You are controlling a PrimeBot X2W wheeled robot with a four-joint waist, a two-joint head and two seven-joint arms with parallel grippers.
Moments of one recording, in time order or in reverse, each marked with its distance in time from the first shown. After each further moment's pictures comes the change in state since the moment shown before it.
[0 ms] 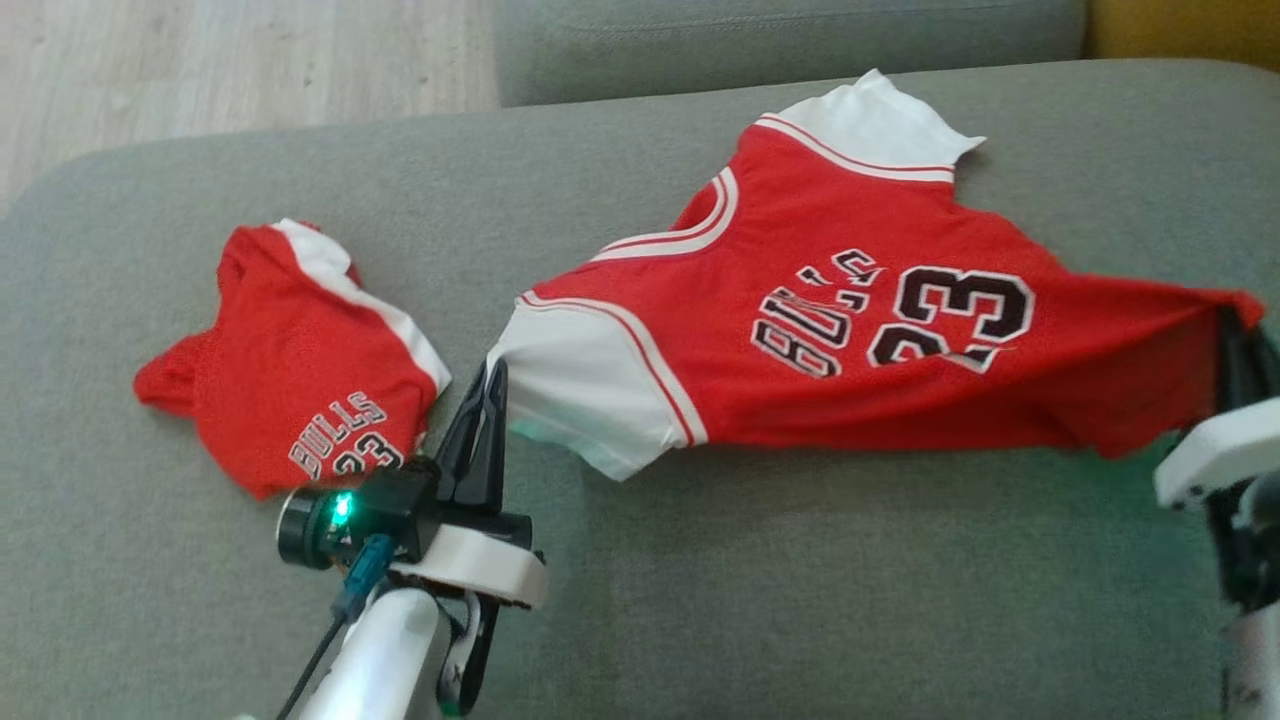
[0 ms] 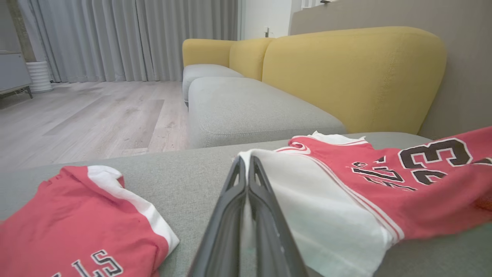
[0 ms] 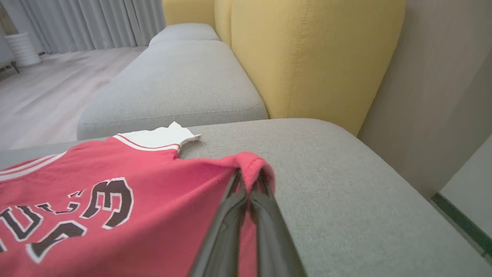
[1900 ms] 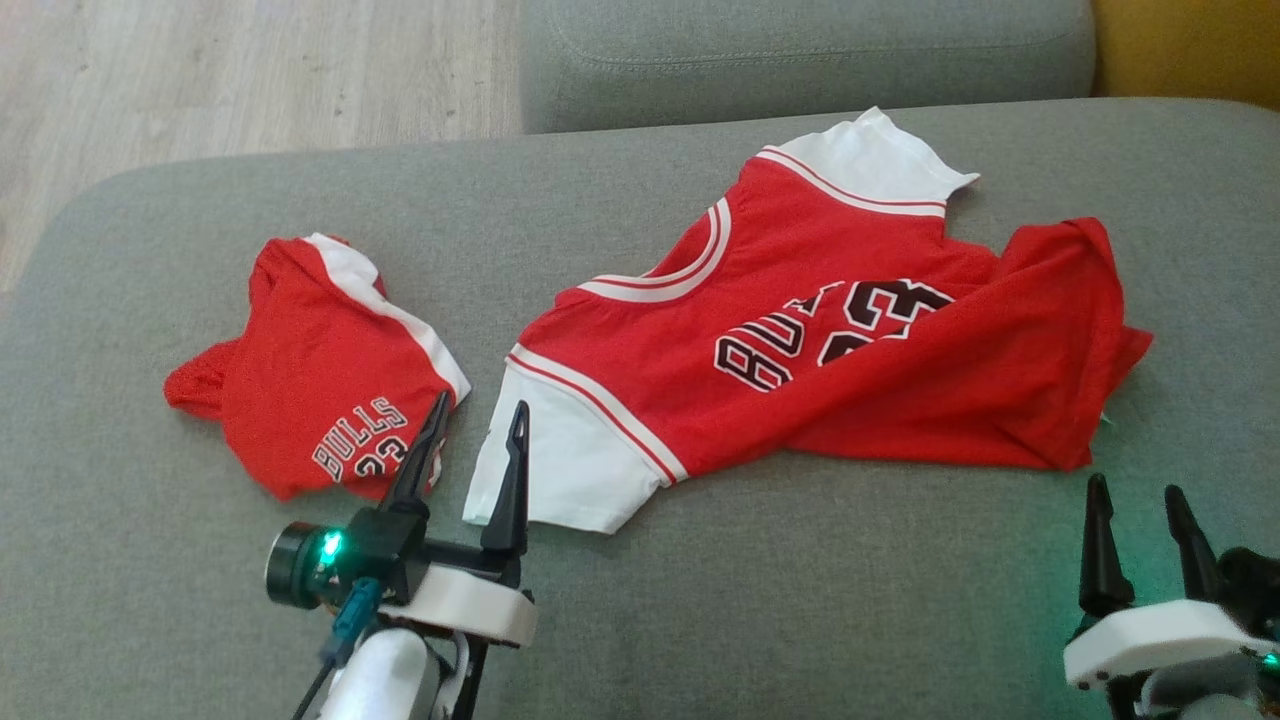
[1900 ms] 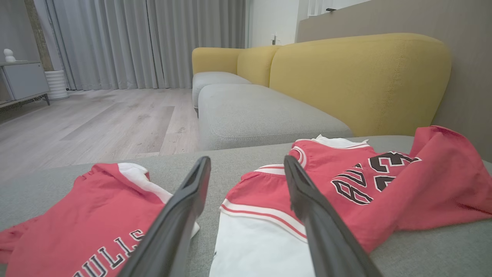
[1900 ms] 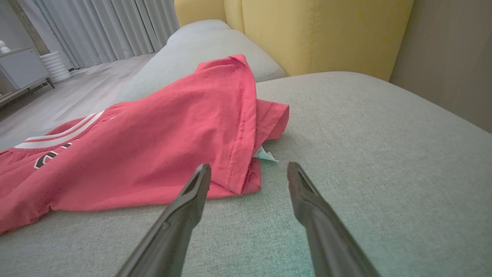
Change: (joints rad) left arm 0.085 -0.008 0.050 -0.060 0.051 -0.025 -0.003; right arm 0.233 0.076 0.076 0.102 0.067 0.000 -0.284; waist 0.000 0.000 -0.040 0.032
